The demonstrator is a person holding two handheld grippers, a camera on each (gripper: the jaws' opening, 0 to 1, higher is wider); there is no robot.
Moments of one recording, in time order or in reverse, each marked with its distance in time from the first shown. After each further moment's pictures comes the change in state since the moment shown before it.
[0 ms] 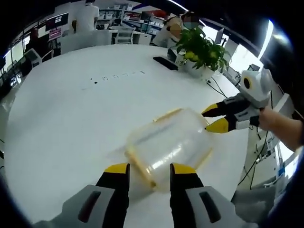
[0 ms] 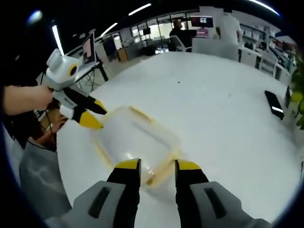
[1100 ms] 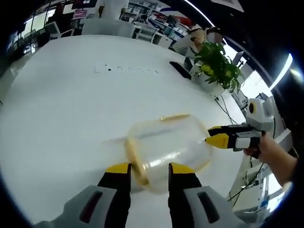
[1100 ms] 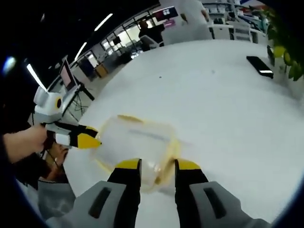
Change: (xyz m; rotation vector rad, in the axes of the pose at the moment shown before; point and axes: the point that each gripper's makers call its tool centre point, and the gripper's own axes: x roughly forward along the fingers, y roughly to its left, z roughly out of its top) left arm 0.000 -0.007 -0.011 -0.256 0.002 0.008; right arm 0.003 0.002 -0.004 0.285 0.029 -0.042
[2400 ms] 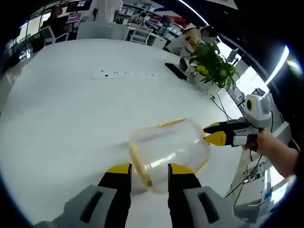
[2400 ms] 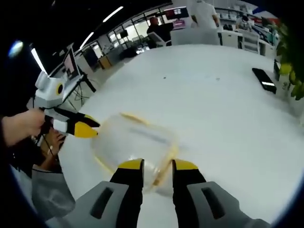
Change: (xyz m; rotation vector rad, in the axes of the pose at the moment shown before) left arm -0.013 0.000 0.019 0.099 0.000 -0.031; right arm -0.005 0.001 0.011 -0.117 0.002 -0.009
